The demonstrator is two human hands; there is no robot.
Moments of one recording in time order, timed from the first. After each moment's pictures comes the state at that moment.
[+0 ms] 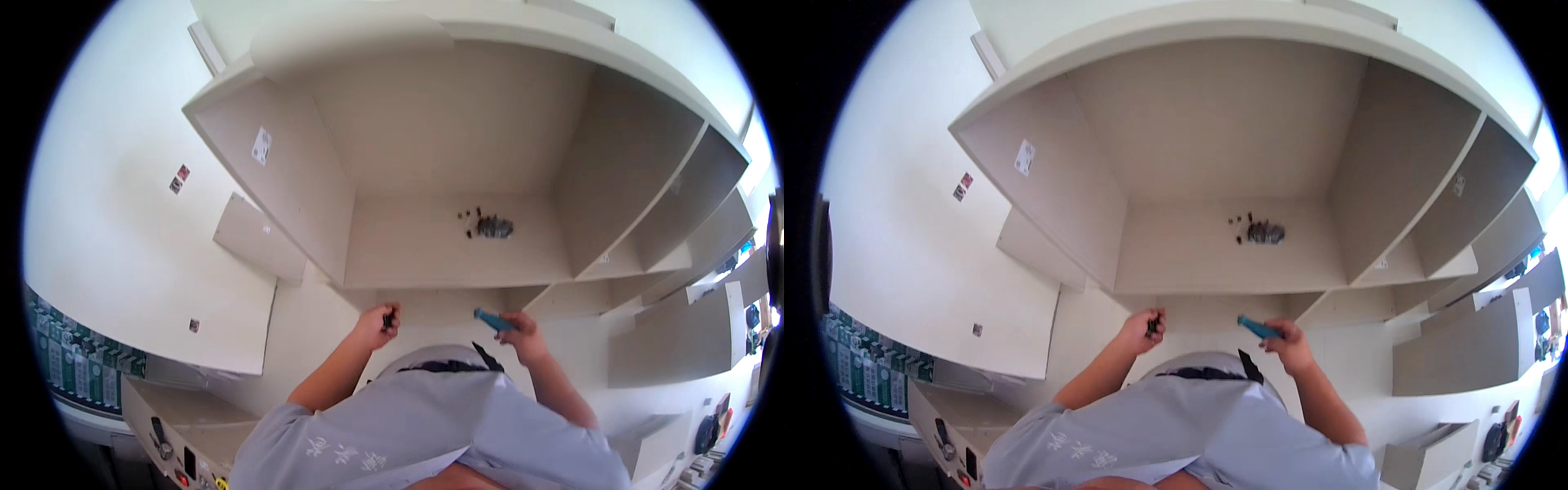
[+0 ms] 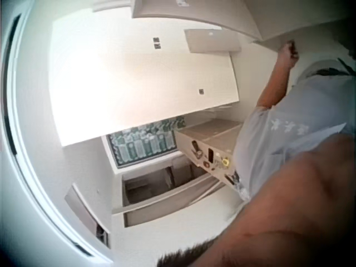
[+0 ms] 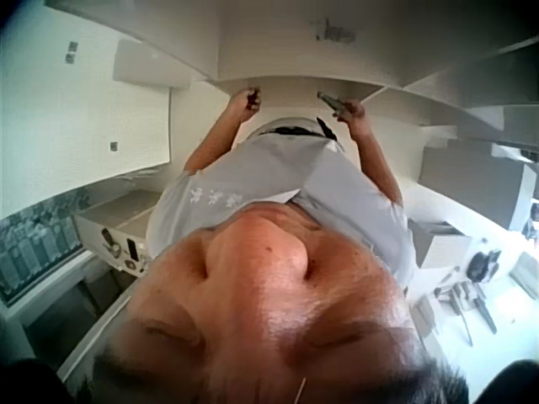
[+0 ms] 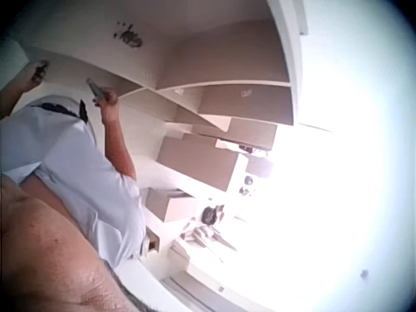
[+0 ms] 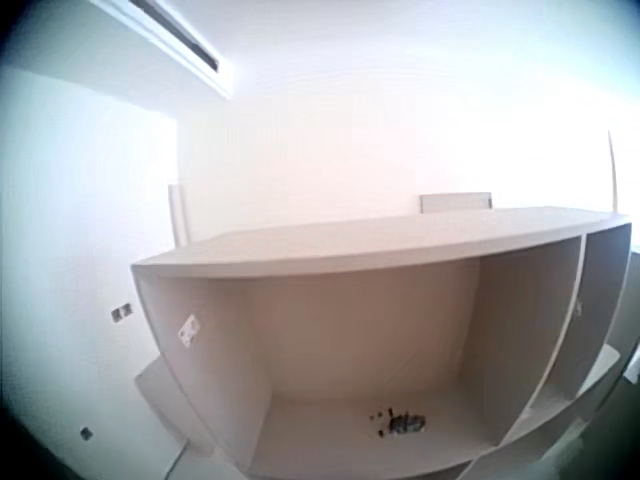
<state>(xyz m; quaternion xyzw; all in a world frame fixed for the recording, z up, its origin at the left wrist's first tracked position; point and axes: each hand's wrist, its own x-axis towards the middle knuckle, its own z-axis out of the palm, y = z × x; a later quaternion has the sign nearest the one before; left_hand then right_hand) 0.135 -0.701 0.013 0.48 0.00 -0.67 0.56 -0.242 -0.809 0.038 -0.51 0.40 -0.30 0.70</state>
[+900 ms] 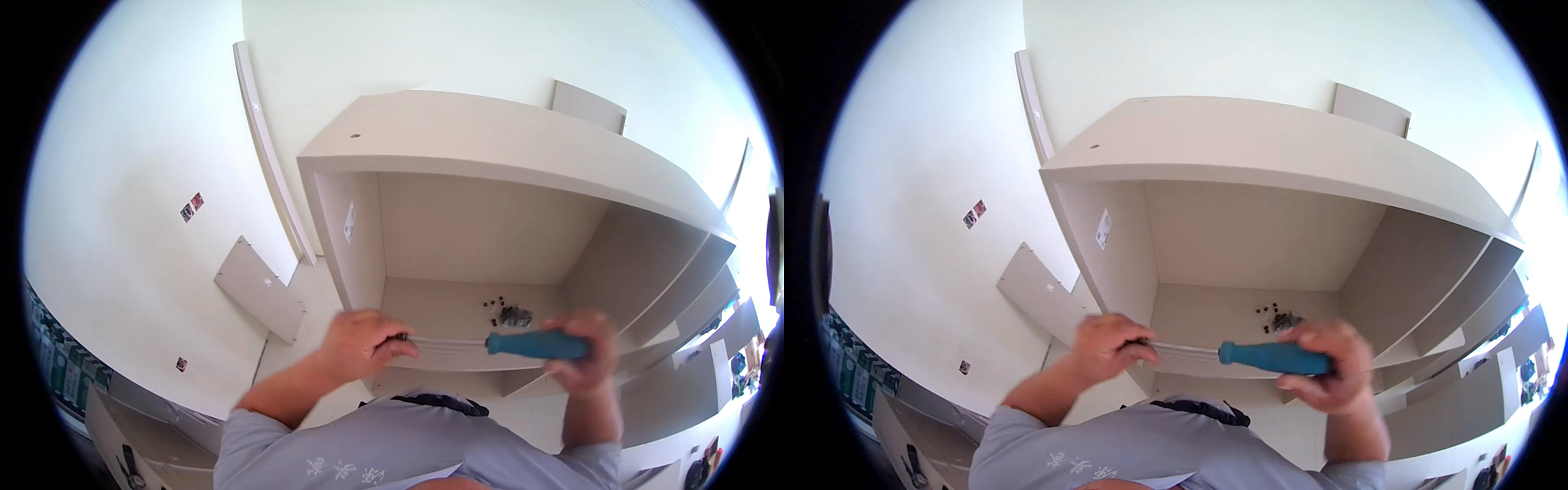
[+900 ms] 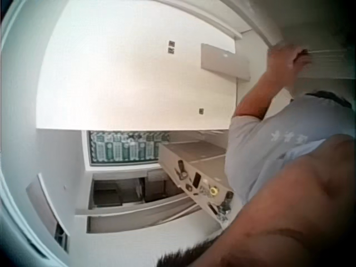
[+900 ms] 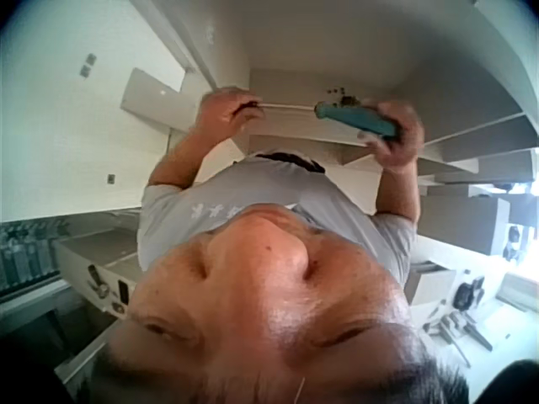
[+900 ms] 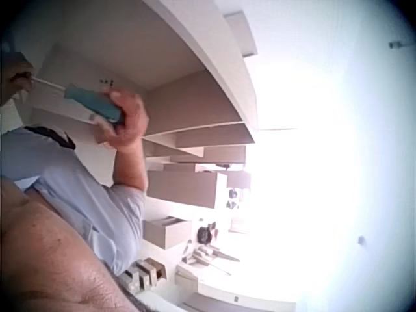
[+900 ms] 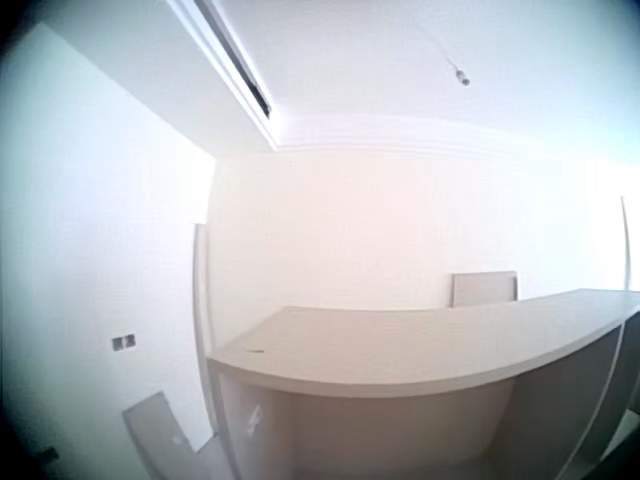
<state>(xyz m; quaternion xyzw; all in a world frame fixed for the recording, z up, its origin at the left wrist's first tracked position) 0.237 -0.673 0.328 0.50 -0.74 0.08 0.45 -0.093 -0.808 0.360 -0.84 0.00 -0.51 0.20</state>
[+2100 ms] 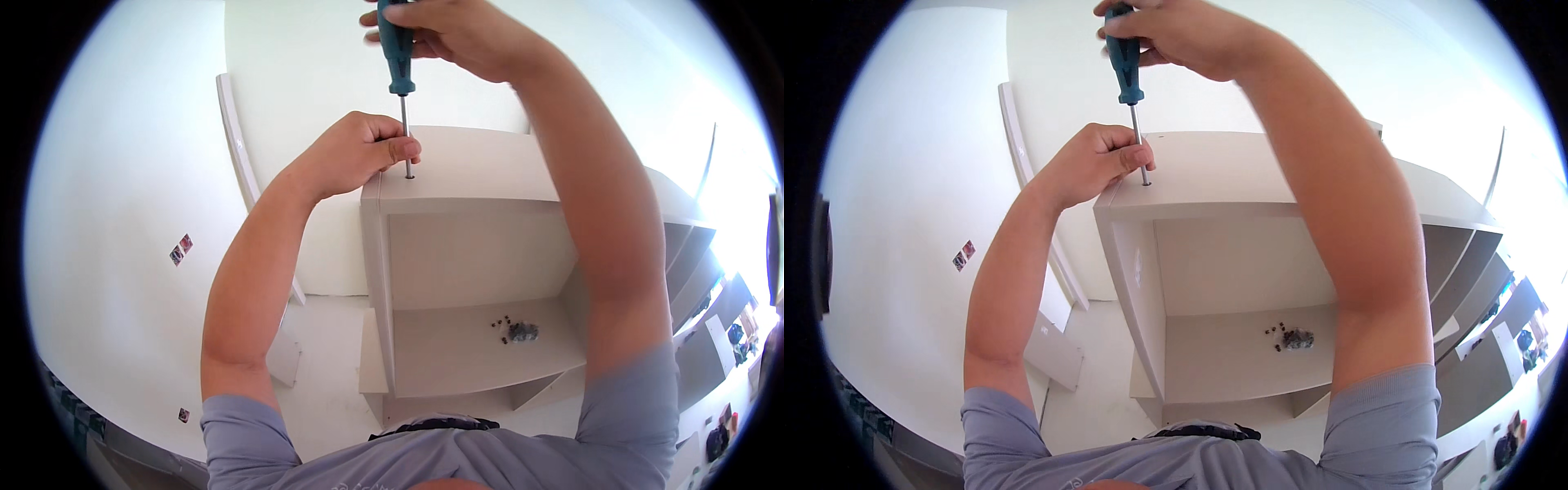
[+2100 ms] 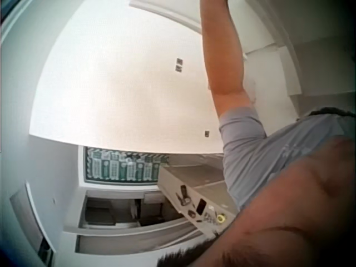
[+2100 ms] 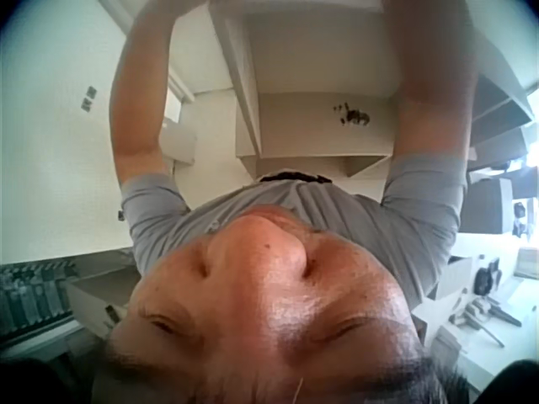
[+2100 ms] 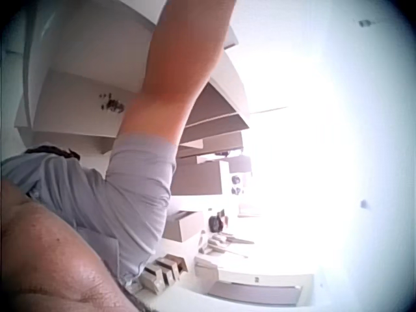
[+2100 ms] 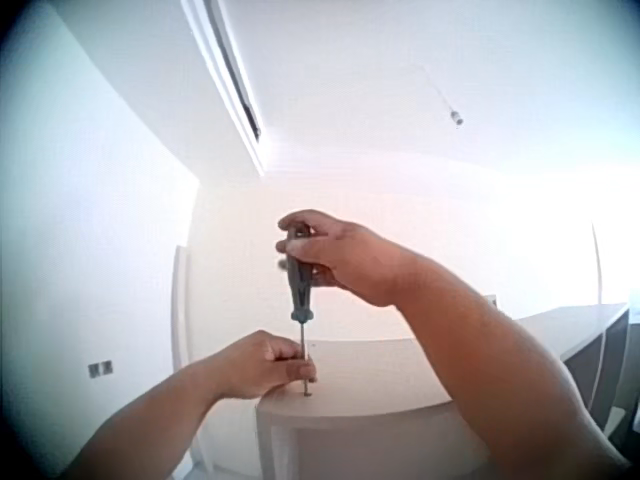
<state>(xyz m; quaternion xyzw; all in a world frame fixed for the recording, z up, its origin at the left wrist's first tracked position) 0.346 -0.764 0.565 0.57 -0.71 -0.11 0.40 0.187 -0.832 0.679 -0.88 0.05 -0.40 0.24</state>
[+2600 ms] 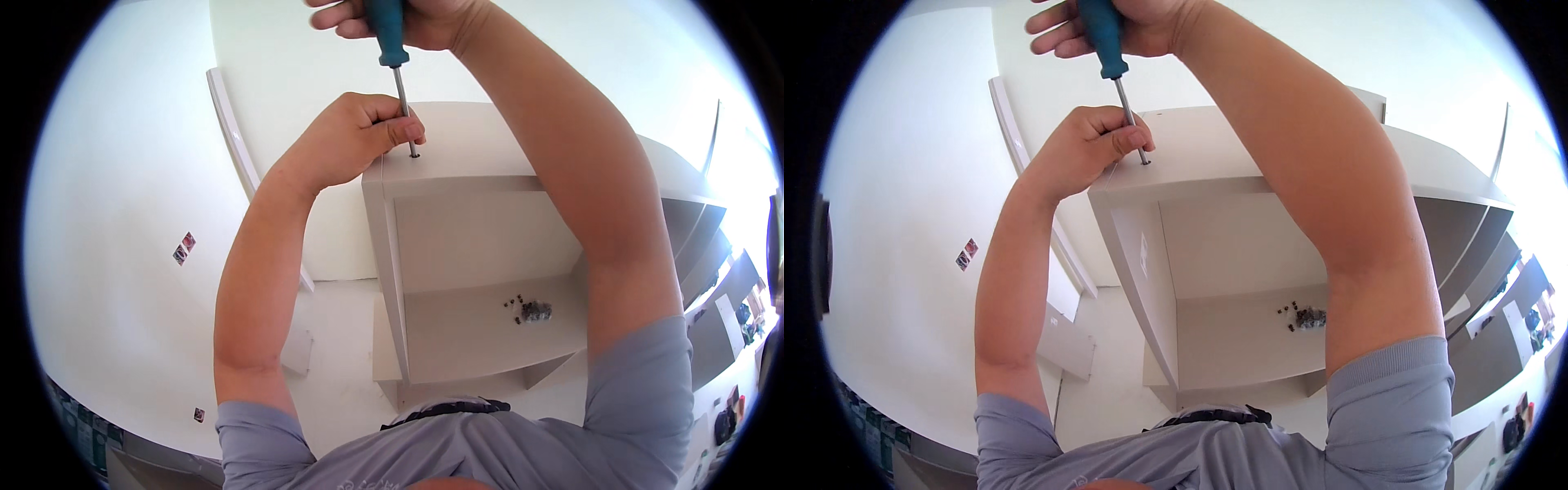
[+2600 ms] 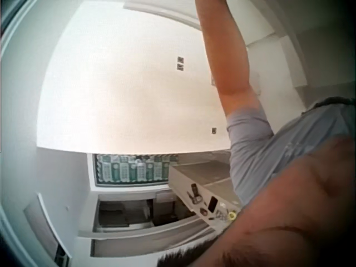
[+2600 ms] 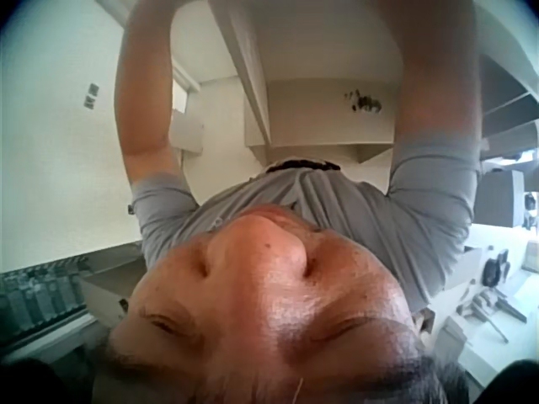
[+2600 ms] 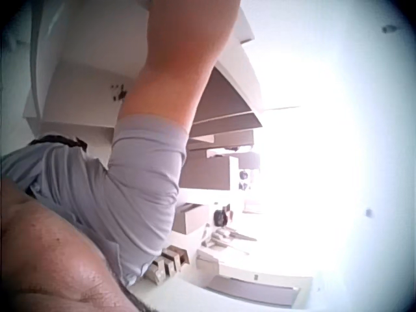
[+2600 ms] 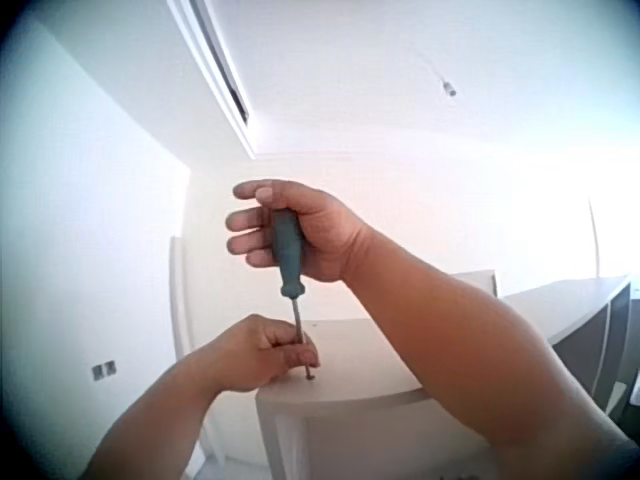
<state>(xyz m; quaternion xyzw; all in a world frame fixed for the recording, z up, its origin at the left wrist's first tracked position) 0.354 -0.765 0.554 0.53 -0.73 -0.07 0.43 0.235 -0.866 0.679 -0.74 -0.18 -0.27 0.59</state>
